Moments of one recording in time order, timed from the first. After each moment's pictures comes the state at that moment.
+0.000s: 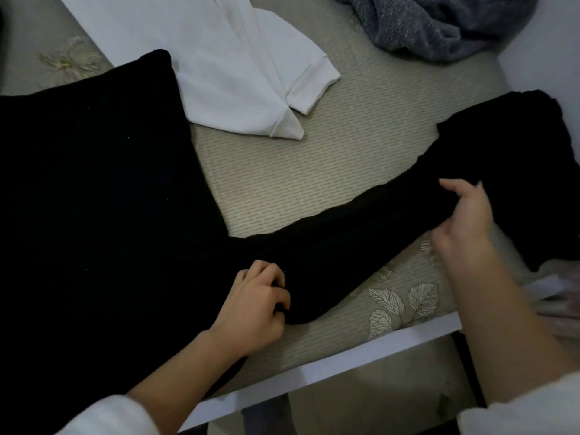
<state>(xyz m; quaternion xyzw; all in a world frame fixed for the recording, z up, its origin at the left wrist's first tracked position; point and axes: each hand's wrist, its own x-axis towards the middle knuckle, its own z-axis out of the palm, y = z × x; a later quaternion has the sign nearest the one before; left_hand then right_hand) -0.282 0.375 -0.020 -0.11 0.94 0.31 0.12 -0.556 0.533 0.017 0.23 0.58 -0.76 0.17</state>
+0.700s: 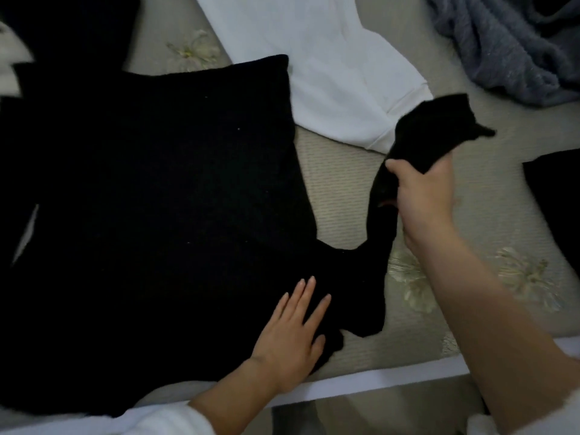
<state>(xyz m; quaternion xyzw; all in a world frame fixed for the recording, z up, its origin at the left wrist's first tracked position) -0.180 0.358 -0.035 -0.16 0.92 0.31 0.20 -0.425 0.344 0.071 -0.04 0.78 -0.60 0.19</state>
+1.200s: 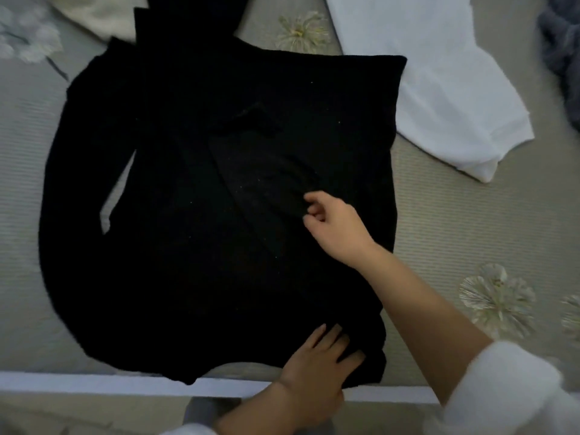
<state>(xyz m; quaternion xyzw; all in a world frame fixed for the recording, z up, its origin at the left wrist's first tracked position) -0.104 0.332 -0.033 -0.06 0.89 0.37 0.24 -0.268 0.225 0.002 -0.38 0.80 -0.17 0.42</state>
